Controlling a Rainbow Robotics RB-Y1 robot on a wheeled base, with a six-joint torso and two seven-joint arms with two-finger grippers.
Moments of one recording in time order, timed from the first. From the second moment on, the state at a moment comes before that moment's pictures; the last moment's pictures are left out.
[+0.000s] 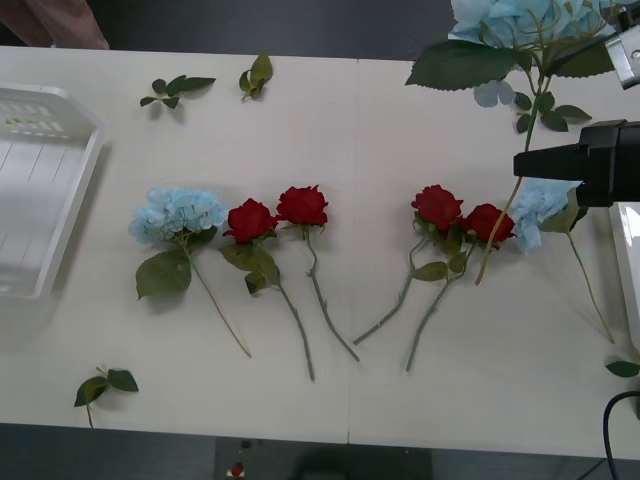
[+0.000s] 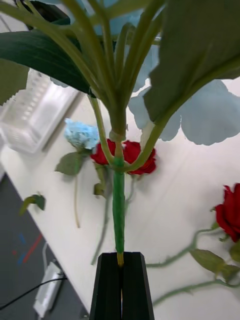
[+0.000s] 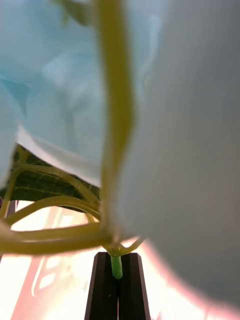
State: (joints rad) right arm -0.33 -0.54 -0.44 -2.08 -1.46 1.65 1.65; left arm -0.41 1.13 -0.07 -1.31 0.71 0.94 -1.32
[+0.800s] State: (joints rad) right arm -0.59 -0.51 -0.23 -1.83 -1.84 1.49 1.44; left arm -0.41 1.13 -0.06 -1.30 0.91 0.94 -1.41
